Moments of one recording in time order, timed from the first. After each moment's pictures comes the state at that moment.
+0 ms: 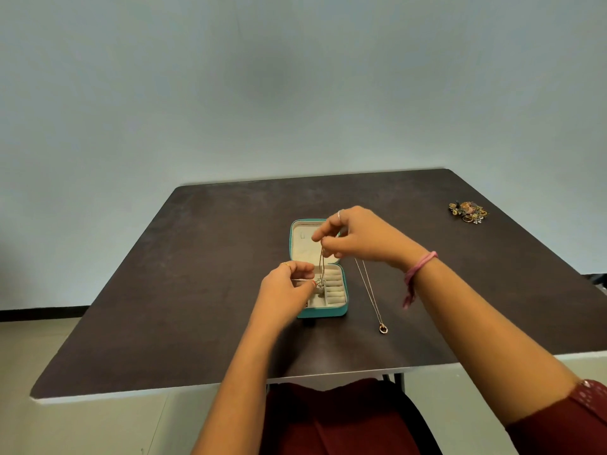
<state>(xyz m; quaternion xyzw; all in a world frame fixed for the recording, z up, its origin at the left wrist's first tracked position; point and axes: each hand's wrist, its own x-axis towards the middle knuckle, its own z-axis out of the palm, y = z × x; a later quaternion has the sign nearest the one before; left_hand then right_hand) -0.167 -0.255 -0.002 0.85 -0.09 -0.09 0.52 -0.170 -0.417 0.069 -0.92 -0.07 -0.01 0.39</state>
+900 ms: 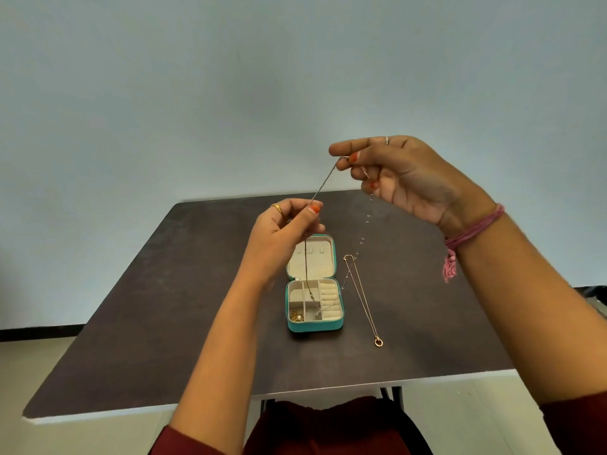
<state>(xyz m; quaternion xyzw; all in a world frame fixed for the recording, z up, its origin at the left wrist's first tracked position) -0.161 -0.260 0.088 0.69 -0.24 0.01 0.69 -0.199 -0.443 0.170 -0.69 -0.12 -0.04 0.71</state>
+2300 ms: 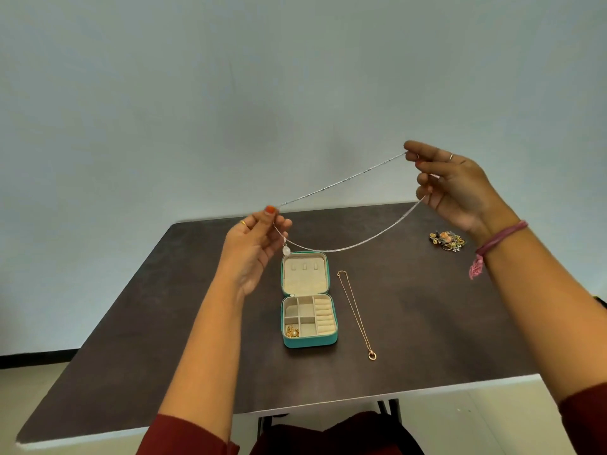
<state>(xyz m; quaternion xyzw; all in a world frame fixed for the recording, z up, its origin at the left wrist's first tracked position) -0.130 -0.245 0.090 0.52 -0.13 -0.08 0.84 -0.194 -0.531 0.155 -0.62 0.00 -0.21 0.76</state>
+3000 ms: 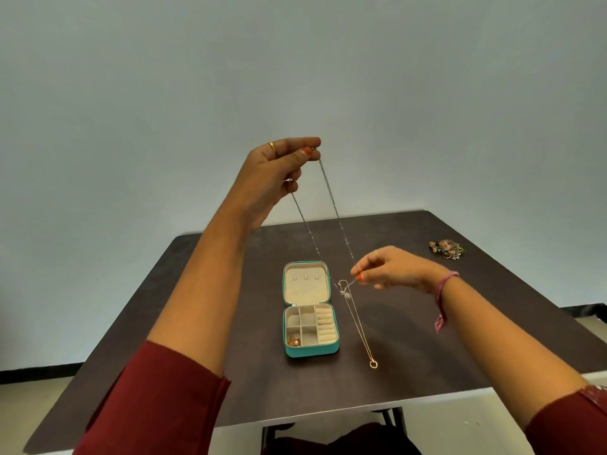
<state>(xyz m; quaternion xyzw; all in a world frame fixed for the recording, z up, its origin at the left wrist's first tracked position) -0.138 -0.265 0.197 0.65 -0.33 -0.02 0.69 -0.175 -0.503 0.062 -0.87 0.03 0.08 0.48</state>
